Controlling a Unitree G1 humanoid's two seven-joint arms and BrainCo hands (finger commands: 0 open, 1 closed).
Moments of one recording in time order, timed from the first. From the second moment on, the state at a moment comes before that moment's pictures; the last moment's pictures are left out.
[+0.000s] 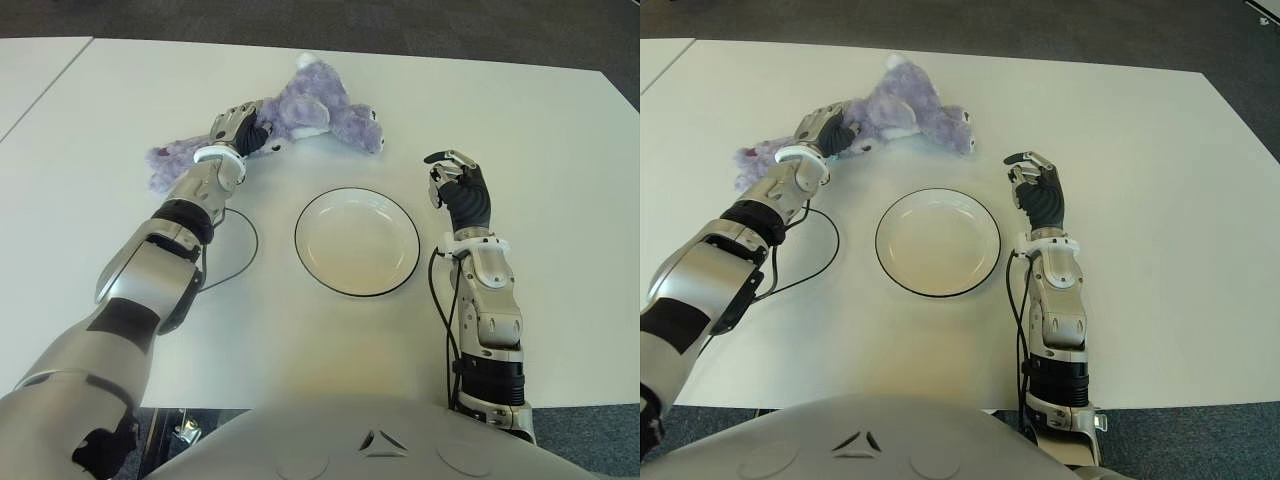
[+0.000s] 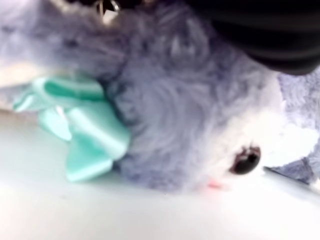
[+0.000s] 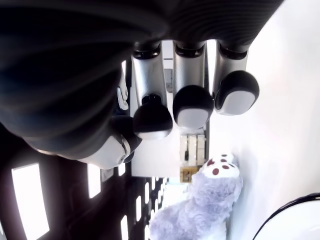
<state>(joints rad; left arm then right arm) -0.84 0.30 -0.41 1.18 0.59 -0.20 0.33 -0.04 -0.06 -0.10 -0.30 0.05 0.23 0.02</state>
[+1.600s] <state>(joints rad) -0.76 0.22 -0.23 1.09 0.39 -0.29 0.47 -0.04 -0.08 -0.12 -0.31 0.06 0.23 0.04</state>
